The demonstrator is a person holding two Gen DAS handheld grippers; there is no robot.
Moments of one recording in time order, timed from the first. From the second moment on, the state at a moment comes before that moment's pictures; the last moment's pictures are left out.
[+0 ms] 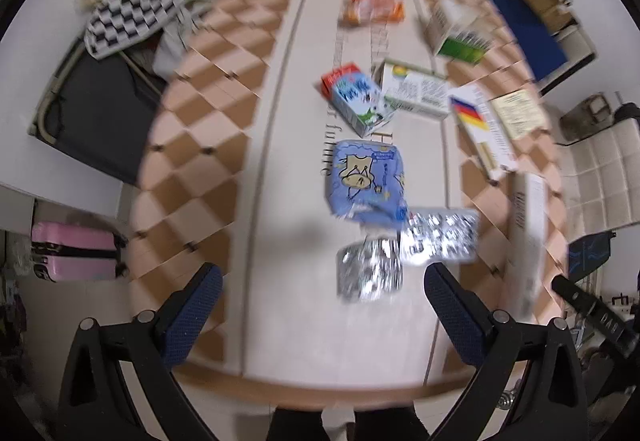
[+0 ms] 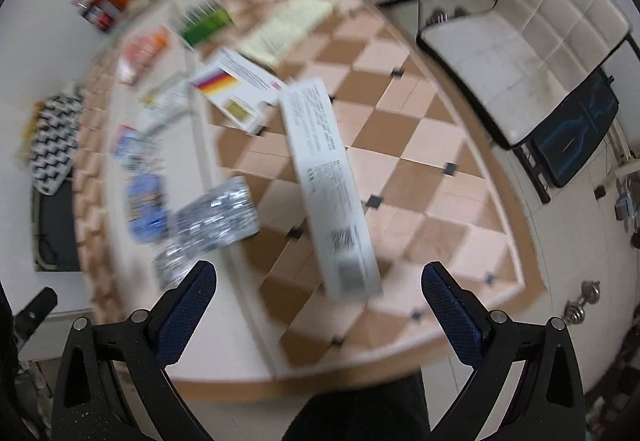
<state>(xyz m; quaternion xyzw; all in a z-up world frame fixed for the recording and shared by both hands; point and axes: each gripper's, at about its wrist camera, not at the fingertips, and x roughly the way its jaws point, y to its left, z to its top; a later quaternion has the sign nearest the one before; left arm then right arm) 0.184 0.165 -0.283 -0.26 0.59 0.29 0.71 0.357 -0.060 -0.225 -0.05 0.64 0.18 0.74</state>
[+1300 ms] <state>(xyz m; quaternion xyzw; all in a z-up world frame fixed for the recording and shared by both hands) 0.020 0.013 -0.263 -0.25 0.57 0.20 0.75 0.138 -0.137 -0.256 -0.05 0.67 0.30 0.68</state>
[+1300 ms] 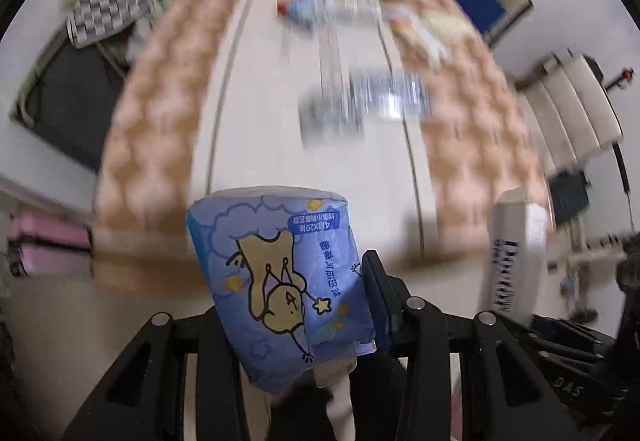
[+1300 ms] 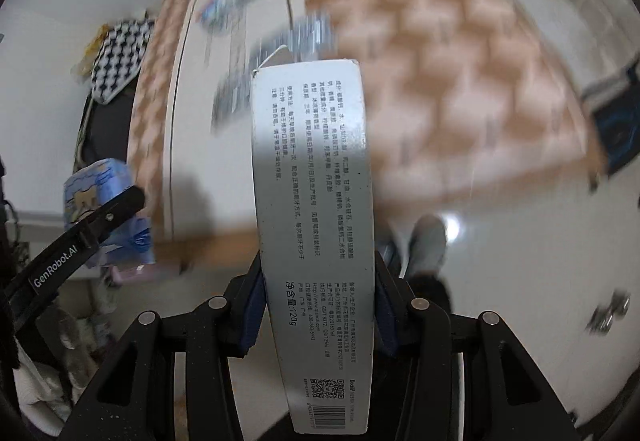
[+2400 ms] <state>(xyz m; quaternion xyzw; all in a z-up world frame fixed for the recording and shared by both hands) -0.051 -0.021 -0.674 -0.29 0.66 0.28 0.63 0.078 -0.157 -0.763 -0.21 0.75 0.22 0.58</state>
